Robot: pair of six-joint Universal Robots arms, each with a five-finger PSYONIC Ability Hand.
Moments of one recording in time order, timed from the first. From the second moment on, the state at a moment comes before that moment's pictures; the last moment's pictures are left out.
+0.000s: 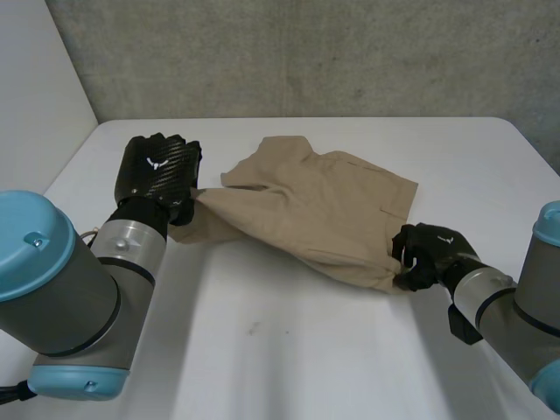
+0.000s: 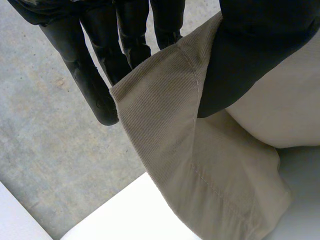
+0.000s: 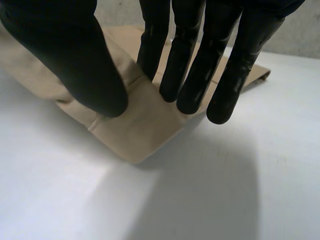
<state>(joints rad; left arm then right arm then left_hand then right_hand) 4.15 -1.78 -1.74 3.58 -1.76 3.45 1.84 -1.22 1.82 -0.18 1.39 3.19 1.14 1.20 1.19 1.19 0.98 0.84 1.01 1.00 1.01 0.79</state>
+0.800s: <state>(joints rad) 4.18 -1.50 -1.74 3.12 -1.67 3.46 1.83 -1.54 1.53 0.35 1.31 2.55 1.14 1.20 1.19 1.19 0.98 0.93 1.18 1.18 1.19 0.90</state>
